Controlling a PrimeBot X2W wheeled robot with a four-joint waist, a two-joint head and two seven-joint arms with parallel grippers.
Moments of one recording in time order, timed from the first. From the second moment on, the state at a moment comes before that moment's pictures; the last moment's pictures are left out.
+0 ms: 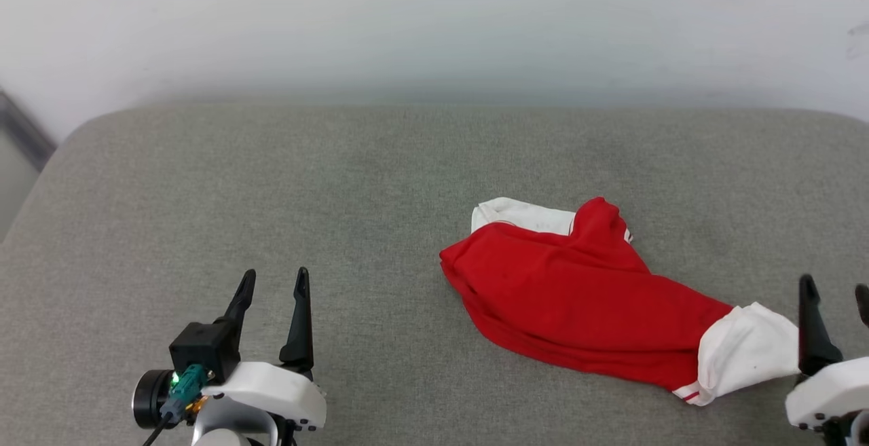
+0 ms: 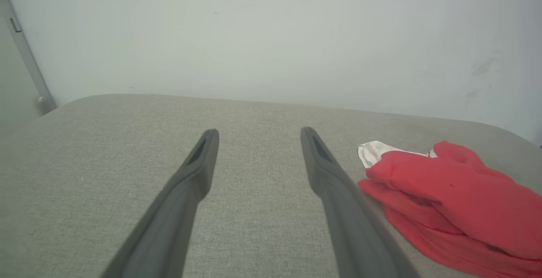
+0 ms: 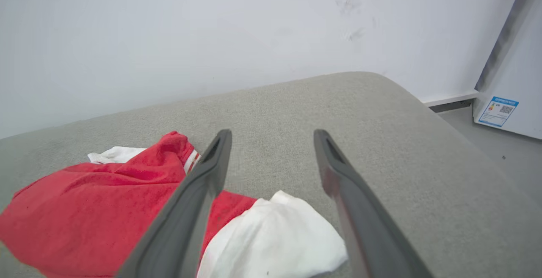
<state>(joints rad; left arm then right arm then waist) -0.10 0.24 -0.29 0.16 -0.43 0.15 -0.24 0.00 -0.06 -0.33 0.03 0.20 0.13 0.10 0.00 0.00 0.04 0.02</state>
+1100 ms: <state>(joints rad) -0.55 0.19 -0.48 0.28 -0.47 0.01 0.24 0.02 -0.05 -0.03 -0.29 0.23 0.13 0.02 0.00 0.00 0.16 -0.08</state>
